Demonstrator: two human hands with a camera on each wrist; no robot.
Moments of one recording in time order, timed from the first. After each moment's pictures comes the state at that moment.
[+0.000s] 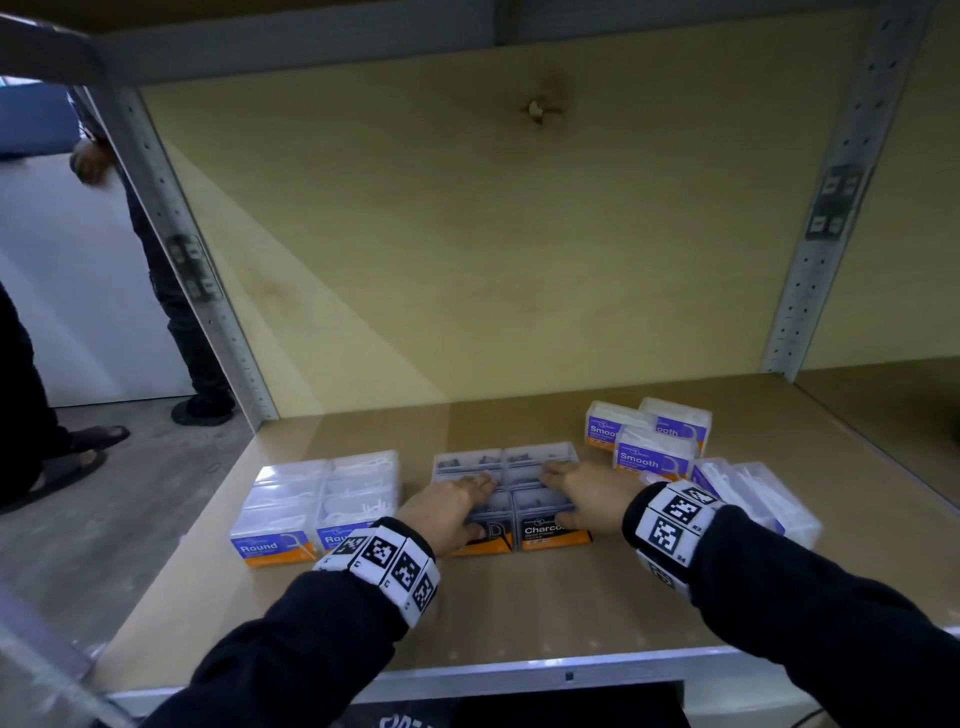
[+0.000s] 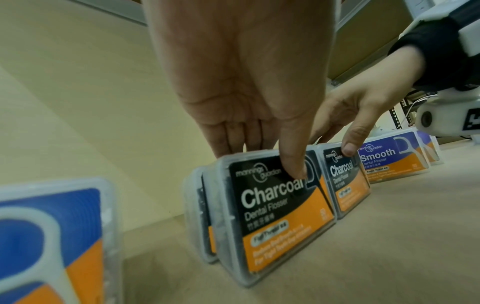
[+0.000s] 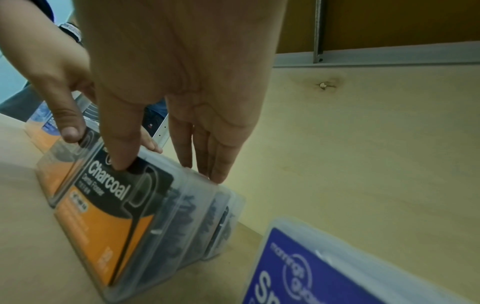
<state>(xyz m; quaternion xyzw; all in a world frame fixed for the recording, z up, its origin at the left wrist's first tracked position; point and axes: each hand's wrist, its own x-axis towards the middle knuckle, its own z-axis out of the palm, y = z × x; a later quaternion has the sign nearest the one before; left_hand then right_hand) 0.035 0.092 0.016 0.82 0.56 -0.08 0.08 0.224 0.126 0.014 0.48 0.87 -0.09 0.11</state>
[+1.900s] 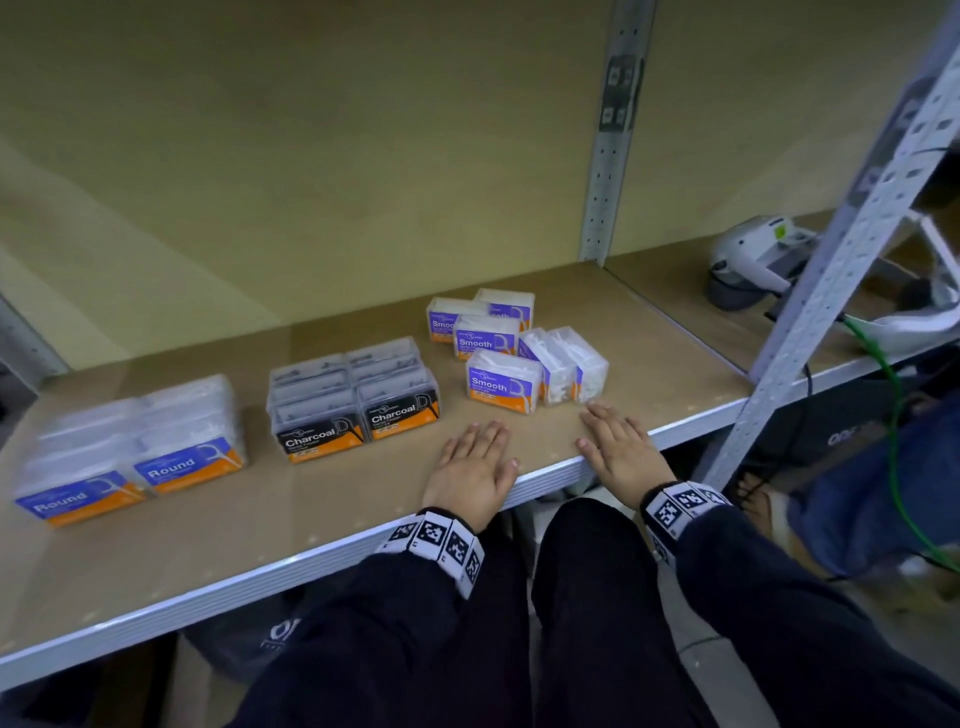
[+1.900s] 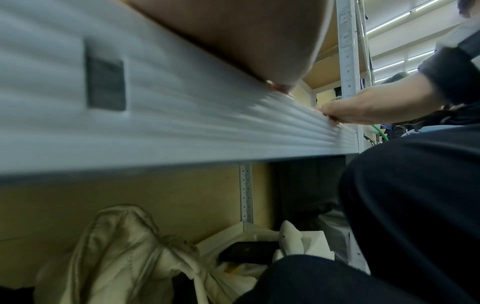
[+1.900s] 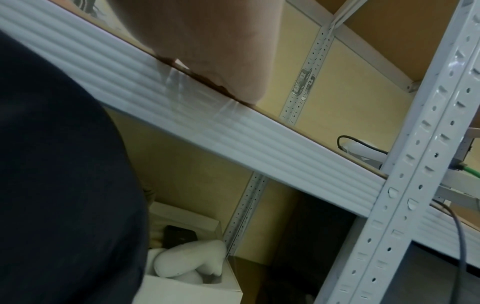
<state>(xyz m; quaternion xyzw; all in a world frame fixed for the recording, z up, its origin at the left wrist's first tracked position) 0.190 0.030 -0.087 0.85 0.51 0.03 0.12 0.393 0.006 -0.096 0.73 0.67 -0.09 -0.08</state>
